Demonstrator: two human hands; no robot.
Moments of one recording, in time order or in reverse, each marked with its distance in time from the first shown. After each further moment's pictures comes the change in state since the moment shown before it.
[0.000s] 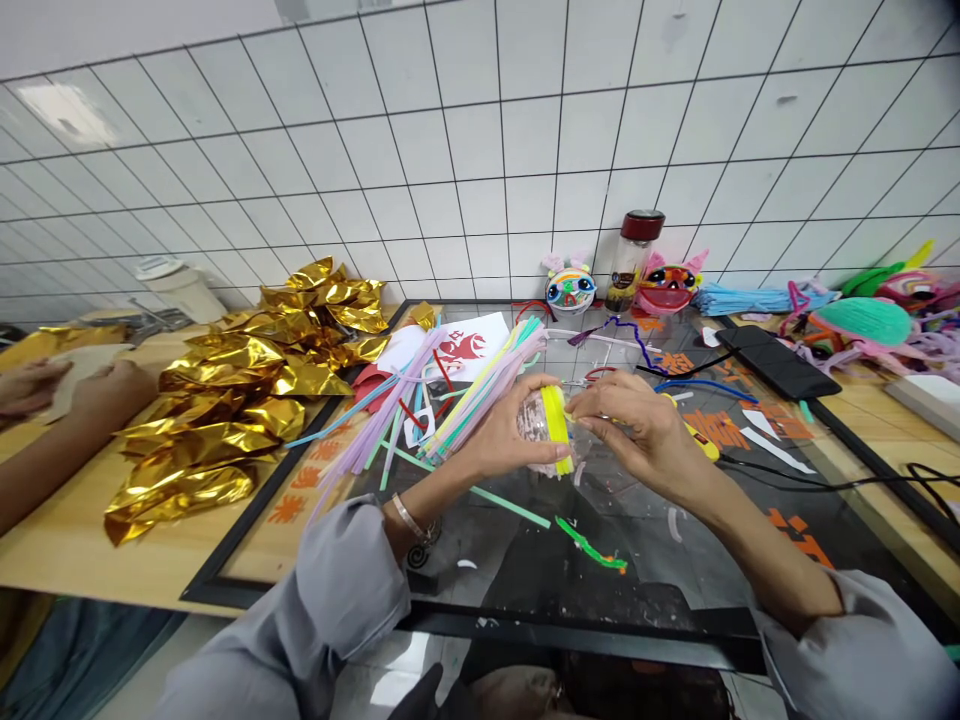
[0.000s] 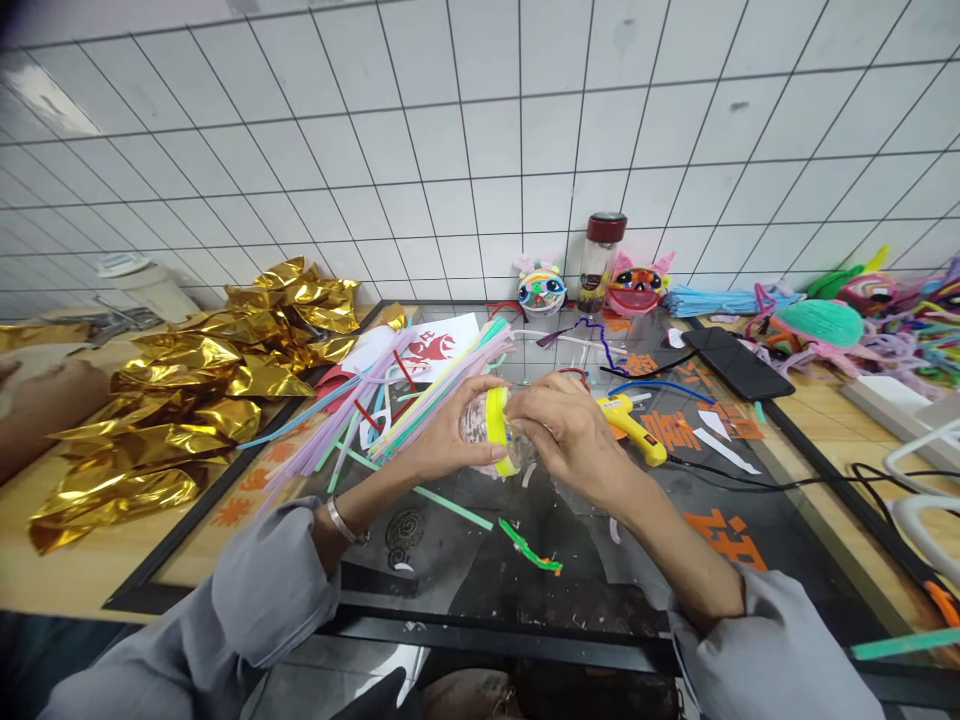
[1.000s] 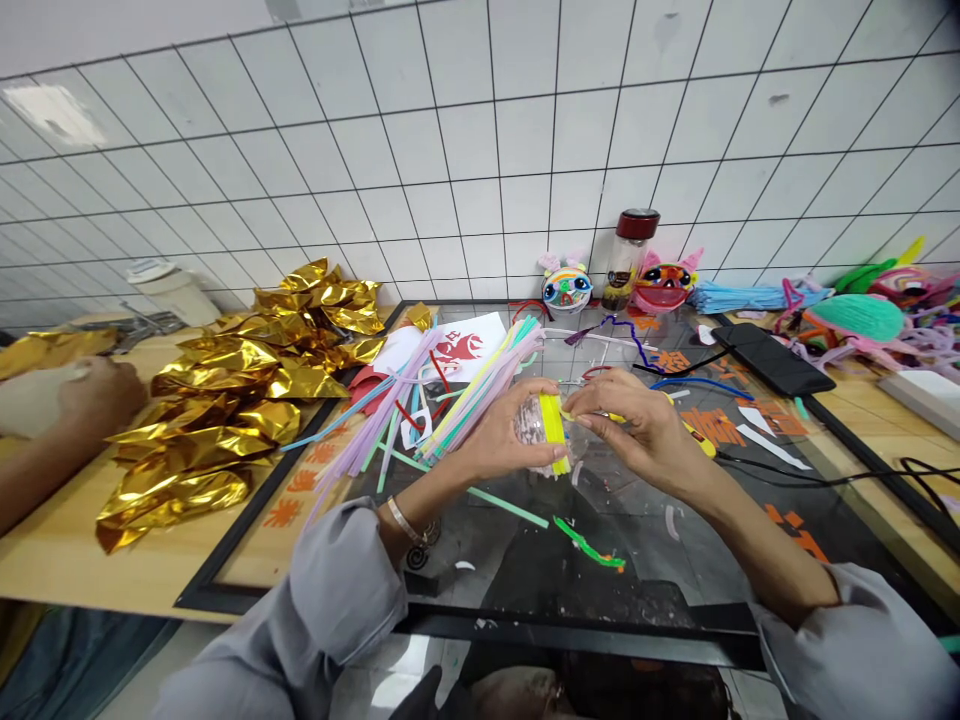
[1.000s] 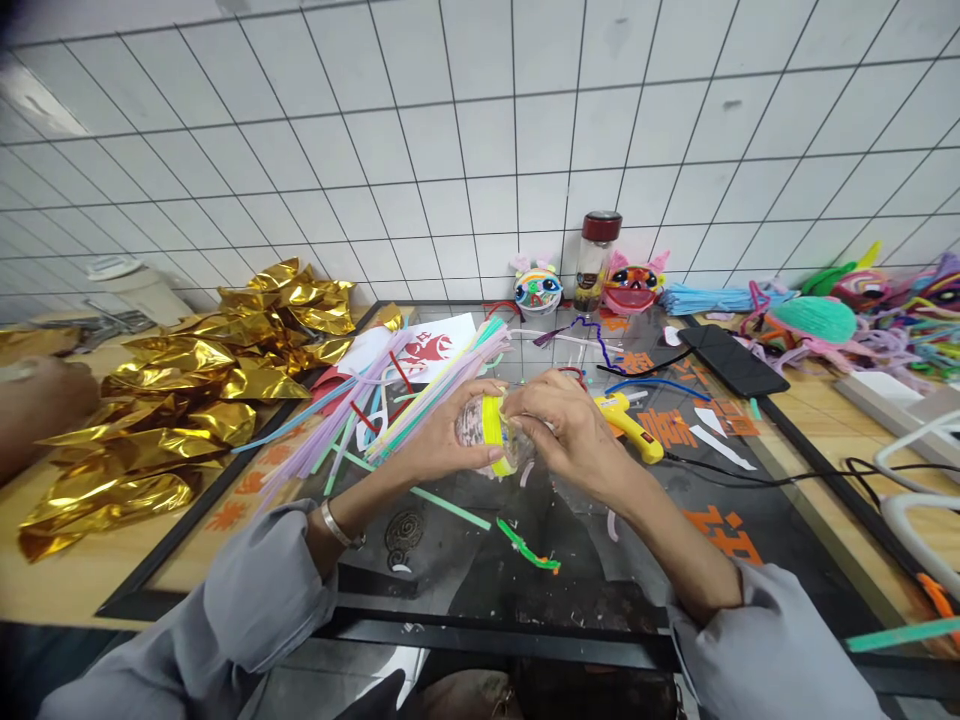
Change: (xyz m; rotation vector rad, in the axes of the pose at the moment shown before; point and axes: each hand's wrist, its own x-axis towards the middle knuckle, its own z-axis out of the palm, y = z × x) left_hand -0.001 -0.001 -0.002 0.069 -0.011 0.119; right_hand -0.003 0.007 0.001 0.106 -0.034 0.059
